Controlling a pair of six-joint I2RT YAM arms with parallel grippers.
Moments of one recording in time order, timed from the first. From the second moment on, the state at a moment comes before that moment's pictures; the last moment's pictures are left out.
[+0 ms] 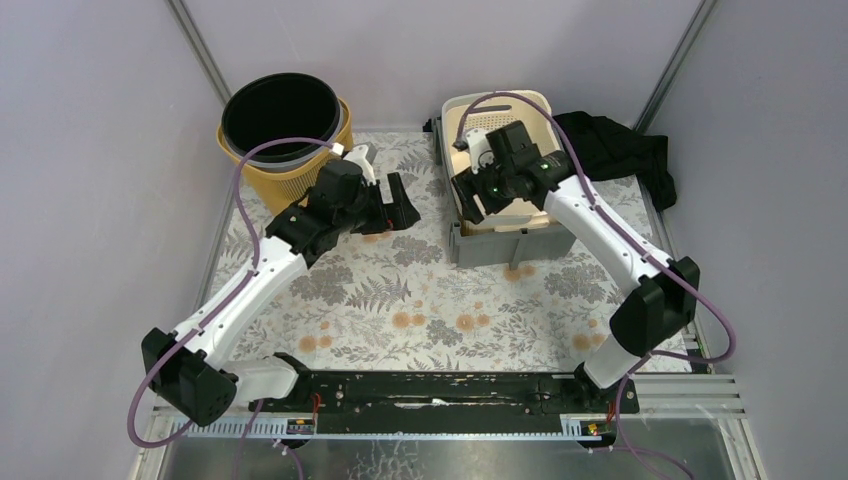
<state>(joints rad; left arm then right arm) -0.52 1.24 1.19 -0.54 0.10 -0.58 0.53 1.62 1.60 -0.85 -0.15 -0.10</state>
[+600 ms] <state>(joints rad) -0.52 1.21 1.16 -0.56 0.08 -0.58 0.62 1.76 1.69 -0.88 0.03 -0.02</state>
